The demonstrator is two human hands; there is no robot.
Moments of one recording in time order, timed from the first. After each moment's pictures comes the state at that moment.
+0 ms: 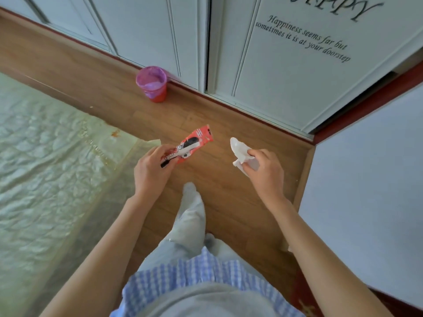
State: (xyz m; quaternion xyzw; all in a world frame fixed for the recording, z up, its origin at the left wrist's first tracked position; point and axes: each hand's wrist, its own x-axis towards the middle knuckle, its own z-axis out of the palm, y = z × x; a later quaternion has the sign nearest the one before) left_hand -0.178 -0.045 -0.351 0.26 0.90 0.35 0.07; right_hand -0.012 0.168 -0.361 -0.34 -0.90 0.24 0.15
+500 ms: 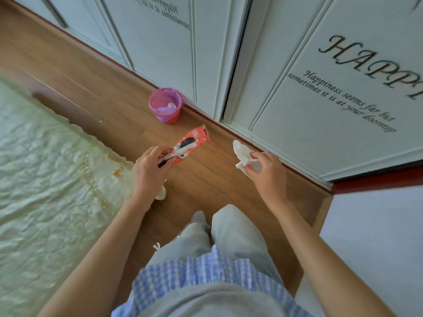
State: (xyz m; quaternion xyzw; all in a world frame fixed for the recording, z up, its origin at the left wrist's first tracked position) left_hand -0.406 0.076 -0.367 0.20 0.92 0.35 0.04; right_hand -0.262 0.318 -0.374 -0.29 -0.92 0.25 0.10
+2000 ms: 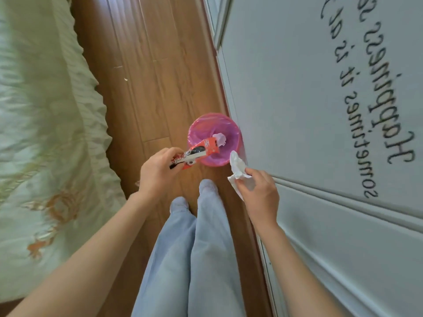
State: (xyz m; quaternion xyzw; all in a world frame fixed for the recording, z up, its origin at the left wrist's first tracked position) left_hand -0.900 0.172 -0.719 -0.11 0.93 0.33 0.09; right_hand -0.908 0.409 -0.682 -0.08 -0.95 0.27 -0.11
